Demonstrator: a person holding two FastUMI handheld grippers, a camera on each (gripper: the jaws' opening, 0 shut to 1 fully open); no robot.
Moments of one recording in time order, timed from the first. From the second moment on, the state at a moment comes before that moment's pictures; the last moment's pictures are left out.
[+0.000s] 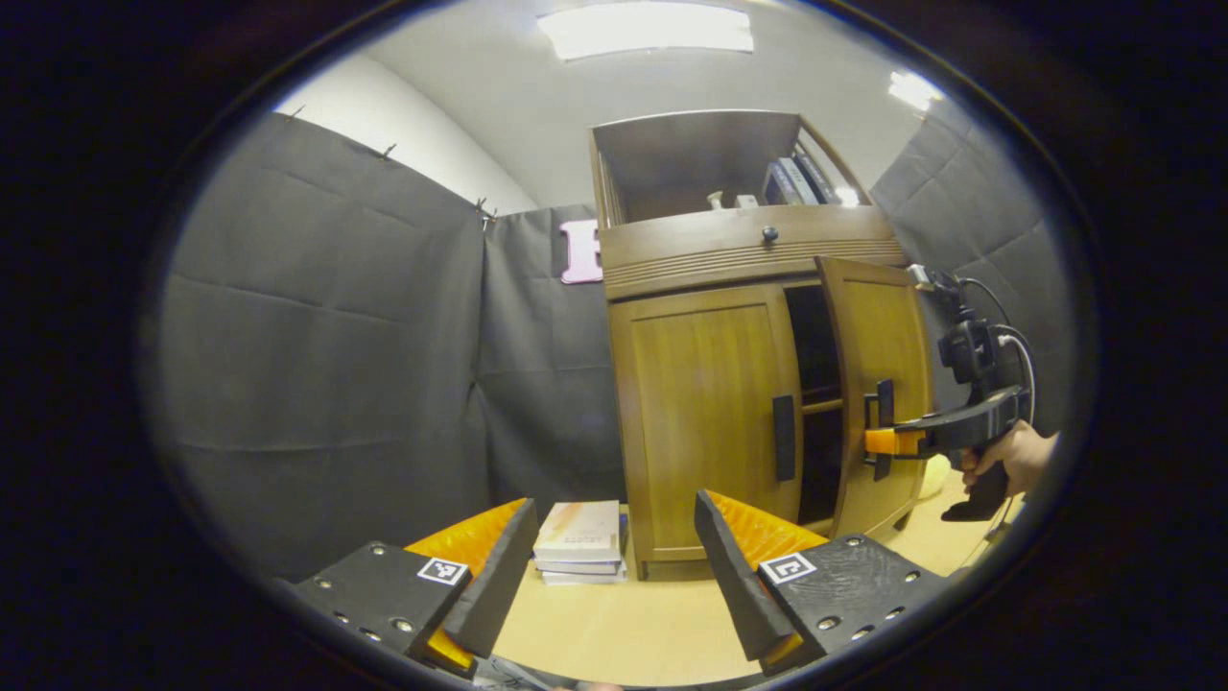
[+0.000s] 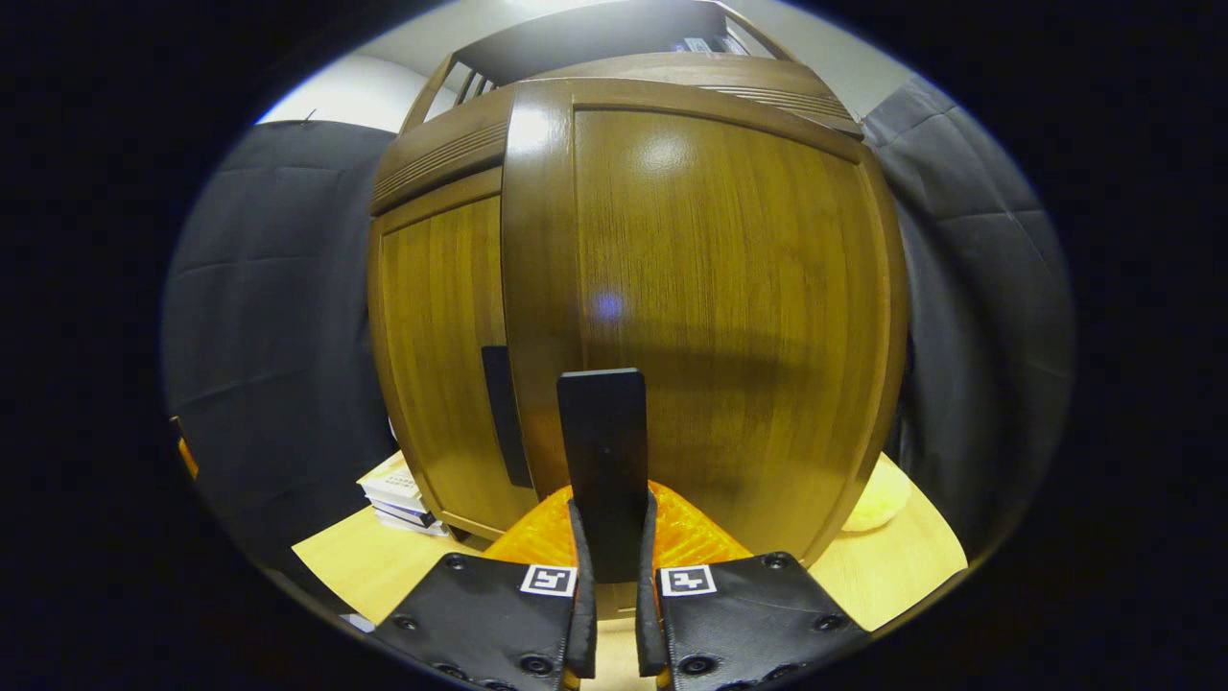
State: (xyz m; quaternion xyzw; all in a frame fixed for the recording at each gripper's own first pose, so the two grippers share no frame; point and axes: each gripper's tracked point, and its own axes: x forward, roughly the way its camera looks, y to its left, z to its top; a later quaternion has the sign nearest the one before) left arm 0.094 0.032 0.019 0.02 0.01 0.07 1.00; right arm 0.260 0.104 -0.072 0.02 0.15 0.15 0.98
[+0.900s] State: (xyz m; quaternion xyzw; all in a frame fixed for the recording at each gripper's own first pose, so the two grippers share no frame) left arm 0.110 -0.014 0.027 0.02 -0.01 -0.02 1.00; right arm 0.182 0.032 -0.068 0.01 0.16 0.12 0.98
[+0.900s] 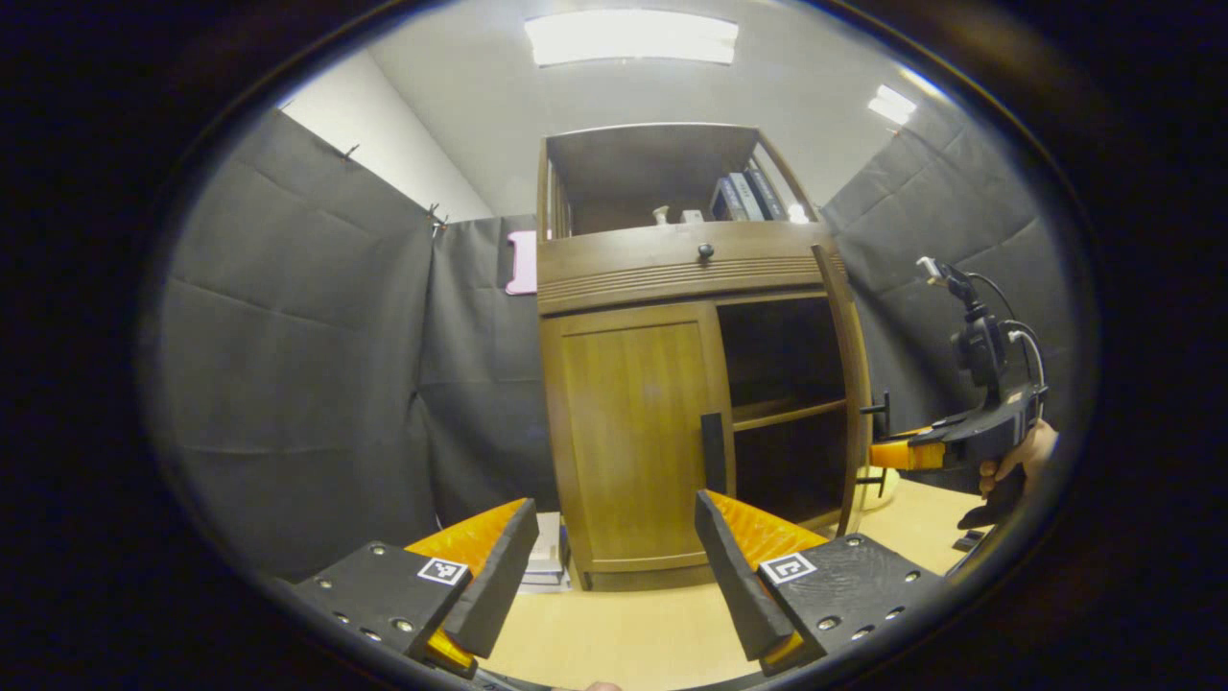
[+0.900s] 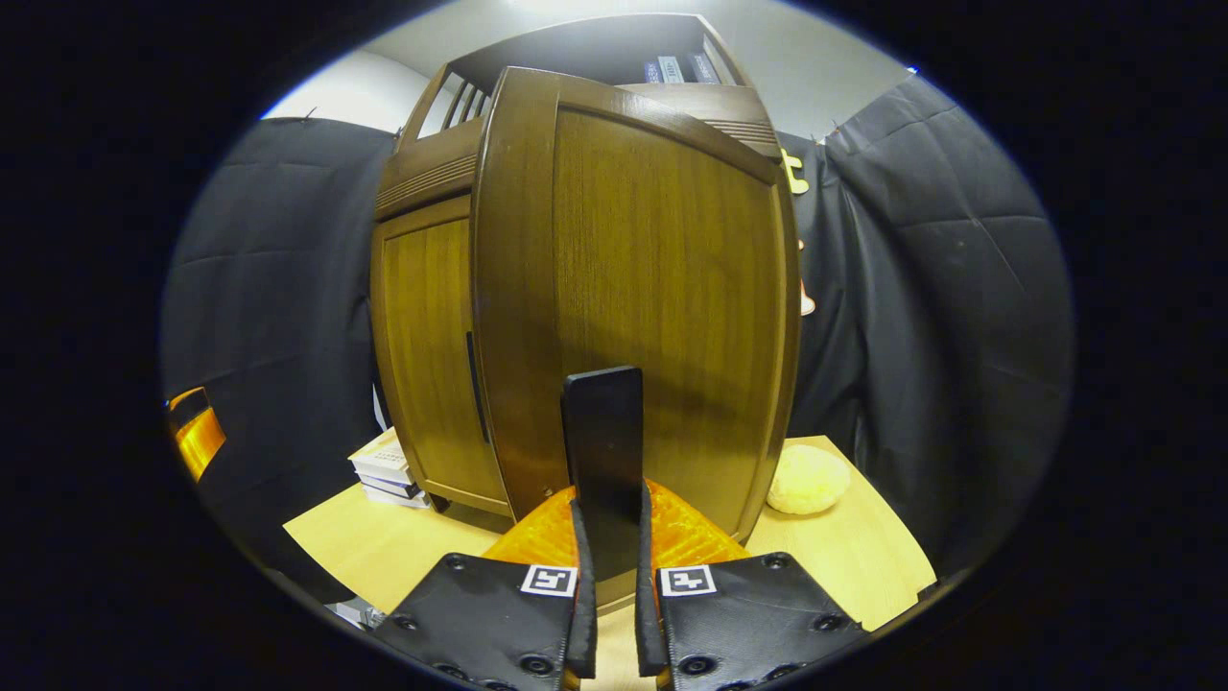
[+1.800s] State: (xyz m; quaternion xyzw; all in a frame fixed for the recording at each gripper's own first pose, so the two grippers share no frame) left arm 0.119 -0.071 0.029 0.01 -0.02 -0.09 1.00; right arm 0.146 -0.040 -0.068 0.01 0.16 0.06 0.99
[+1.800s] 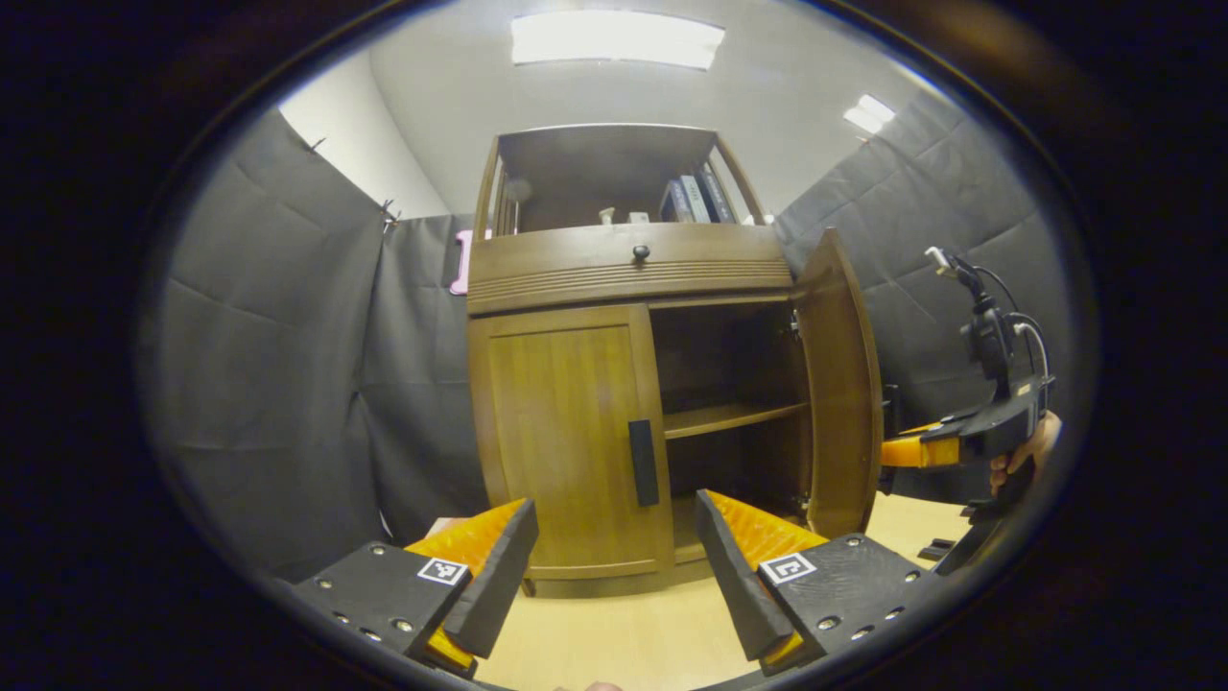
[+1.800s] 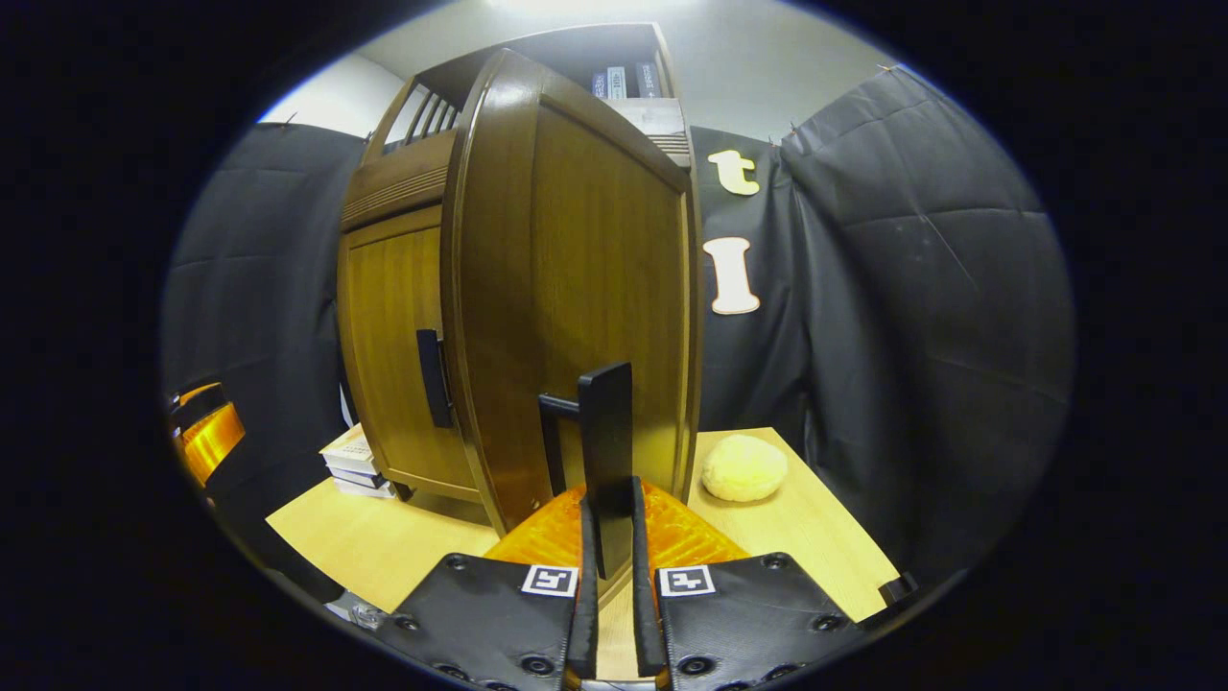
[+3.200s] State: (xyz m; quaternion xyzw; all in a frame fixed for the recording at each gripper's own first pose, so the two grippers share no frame) left arm 0.187 -0.113 0.013 0.00 -0.01 -0.13 0.99; right arm 0.113 -0.160 -0.048 0.02 0.14 -0.08 0.99
